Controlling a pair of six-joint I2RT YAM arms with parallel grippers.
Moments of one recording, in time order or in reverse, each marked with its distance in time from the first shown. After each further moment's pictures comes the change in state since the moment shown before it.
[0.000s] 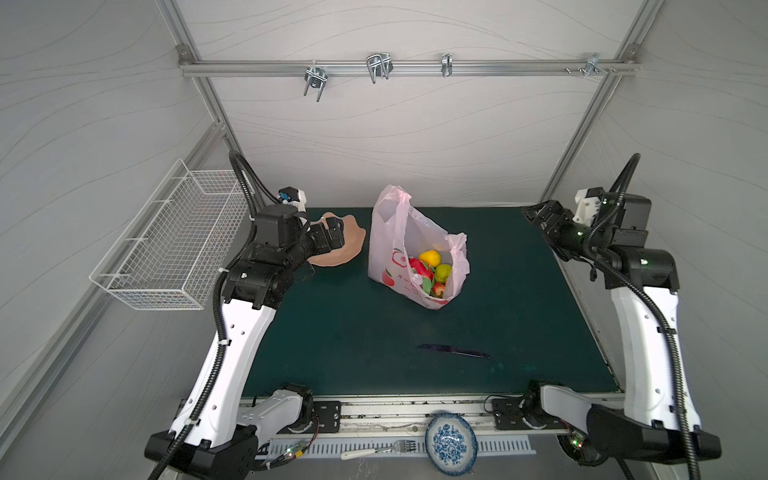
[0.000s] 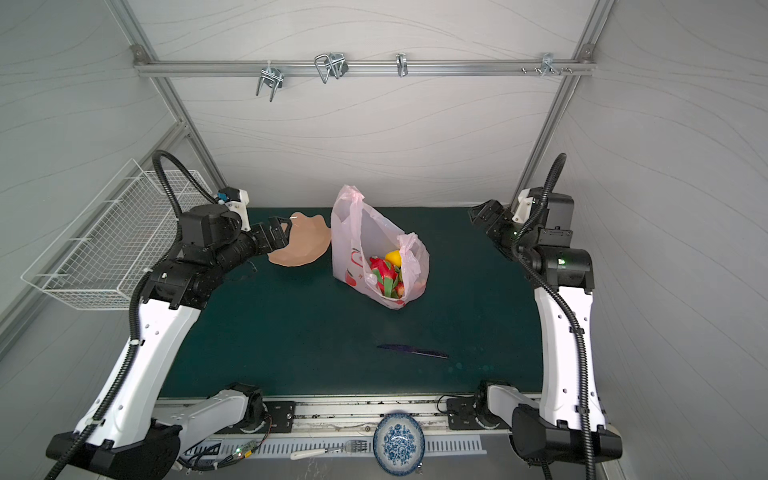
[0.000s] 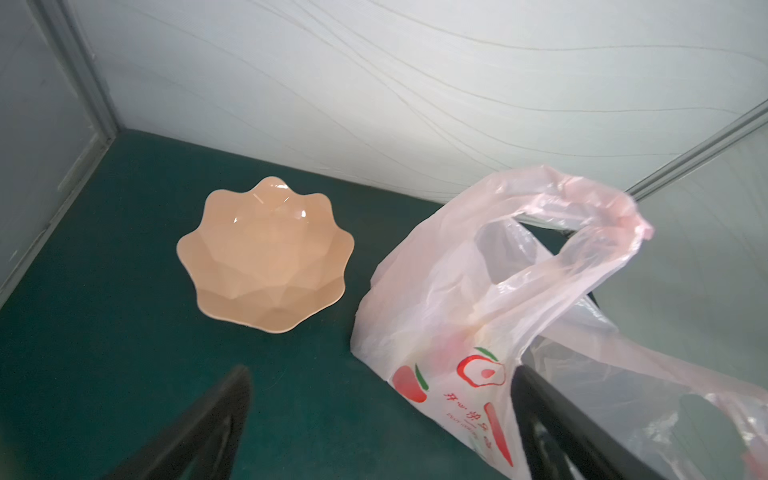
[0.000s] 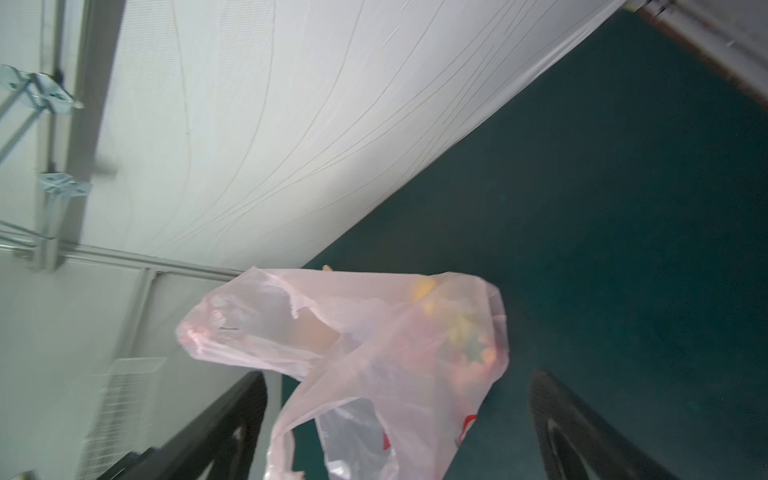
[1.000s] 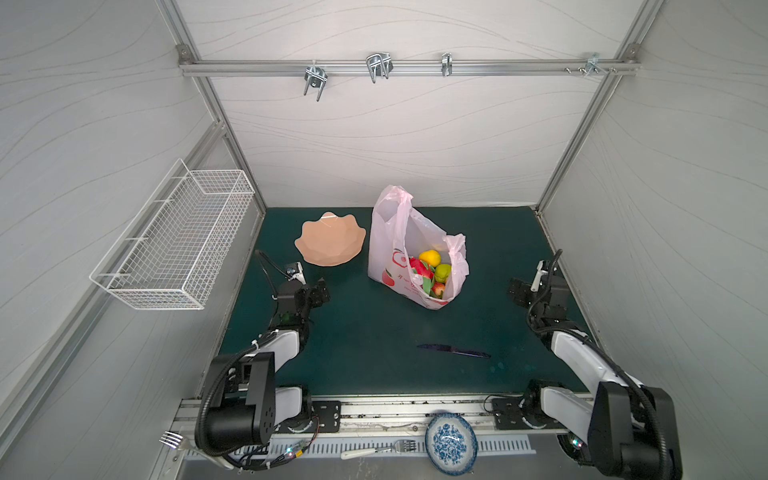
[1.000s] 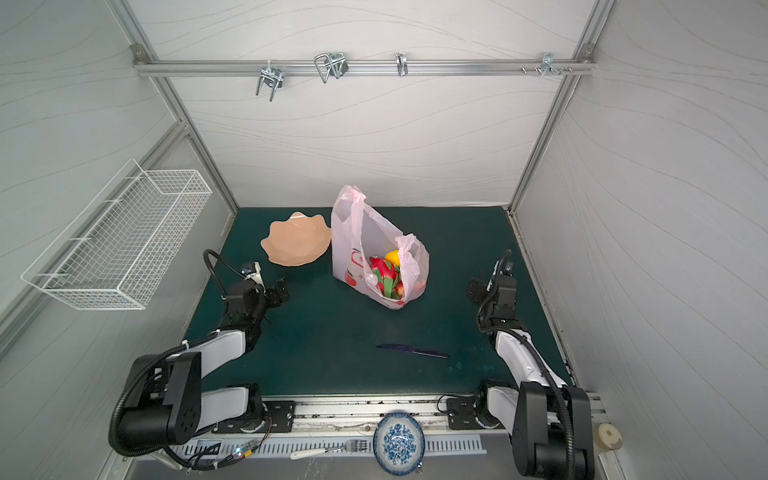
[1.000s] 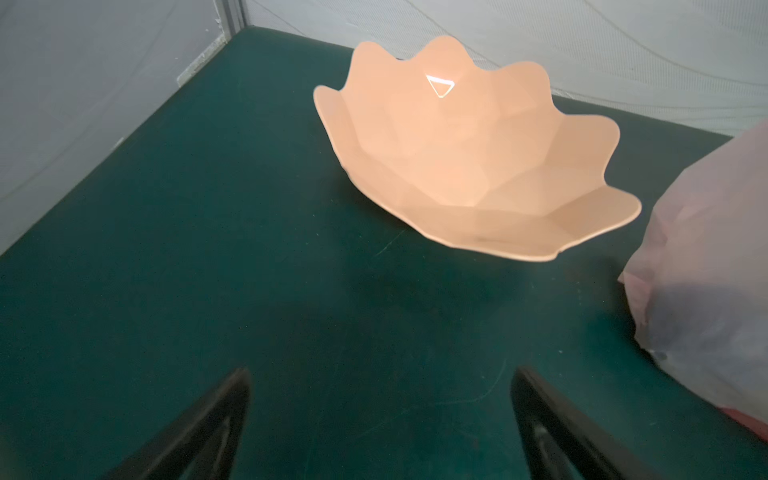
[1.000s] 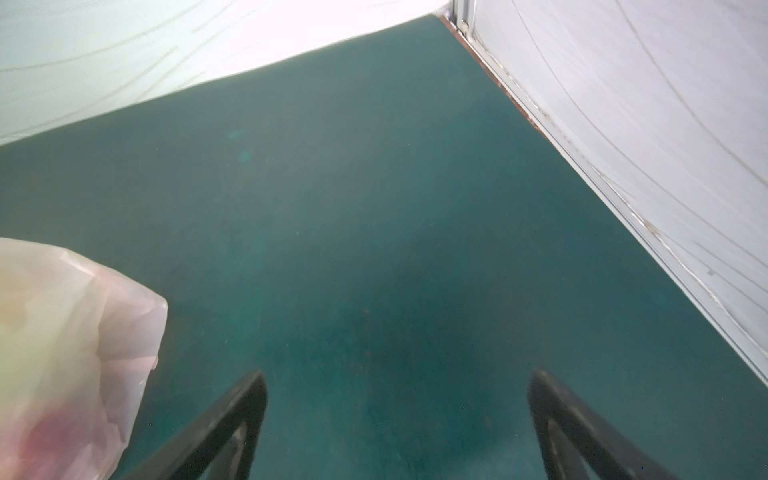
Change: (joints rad) left arm 0.268 0.255 -1.057 1.329 -0.003 0.252; right arm 0.000 -0.052 -1.204 1.166 0.401 -0.426
